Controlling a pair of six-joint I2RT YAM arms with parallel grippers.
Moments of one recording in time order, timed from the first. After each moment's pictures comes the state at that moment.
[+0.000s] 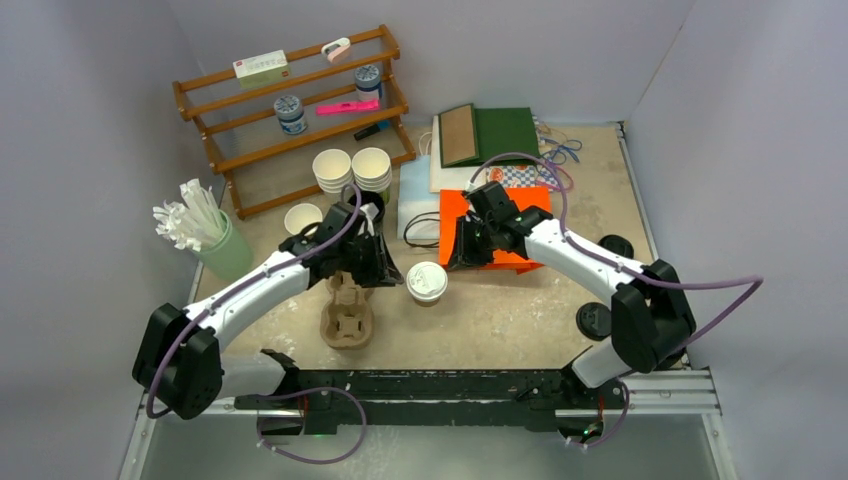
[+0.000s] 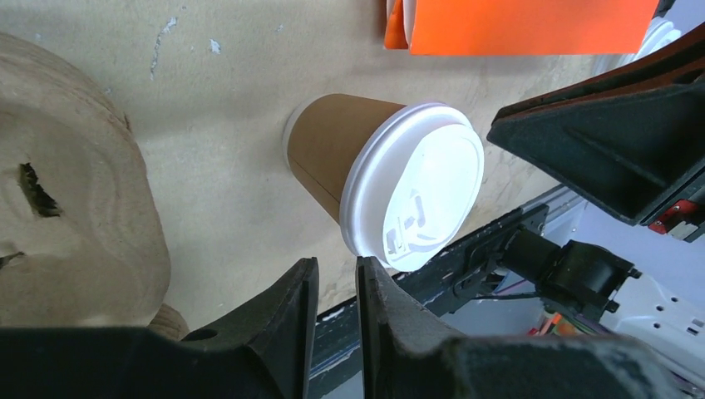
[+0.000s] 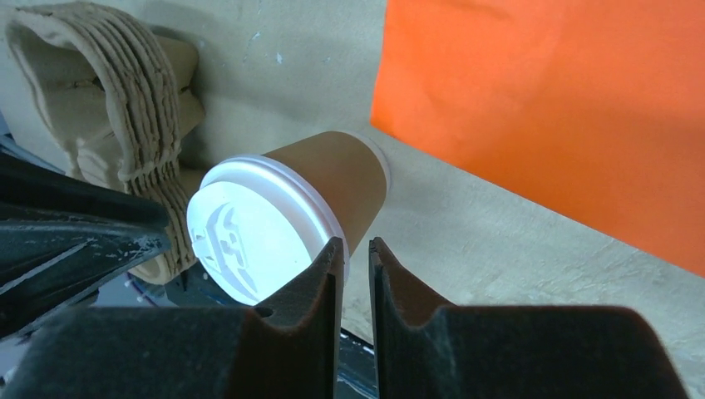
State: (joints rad) left arm -0.56 1.26 0.84 -0.48 0.32 -0.81; right arm 0.61 1.51 1.08 -0.58 -0.24 0.63
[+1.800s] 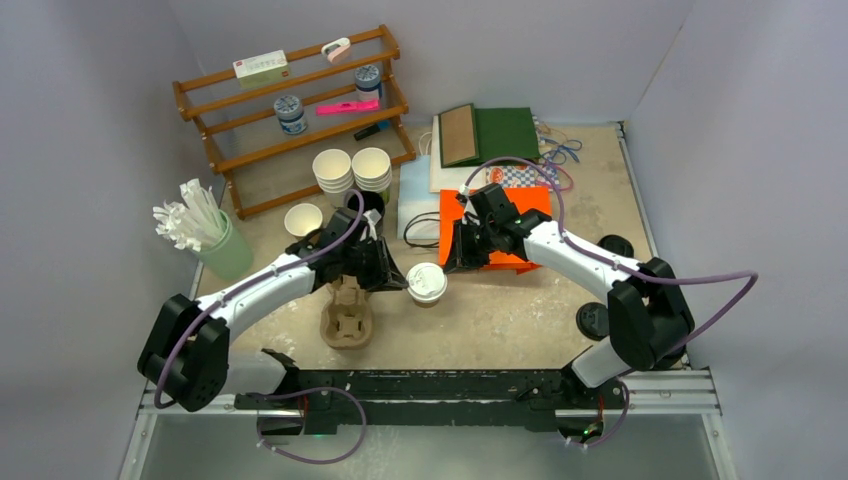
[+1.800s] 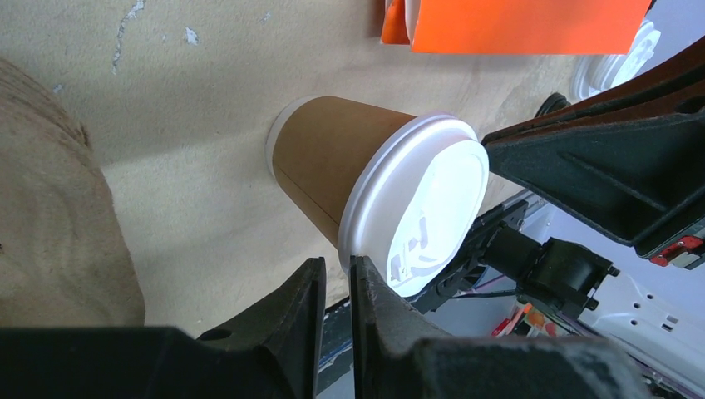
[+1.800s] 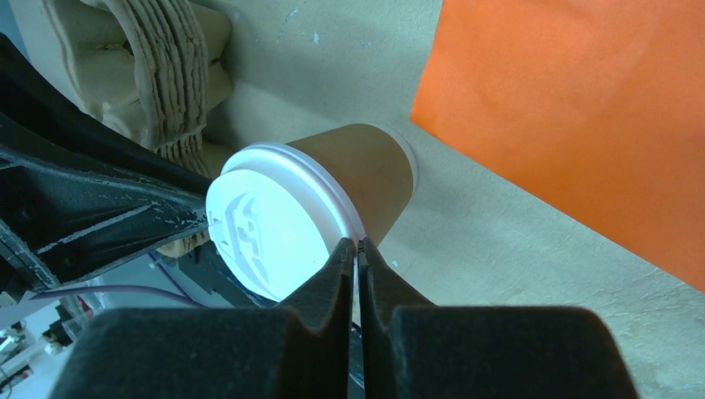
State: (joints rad) left arm -0.56 1.30 0.76 -0.34 0.39 -0.89; right arm 0.60 1.53 1.04 -0.50 -0.37 0.58
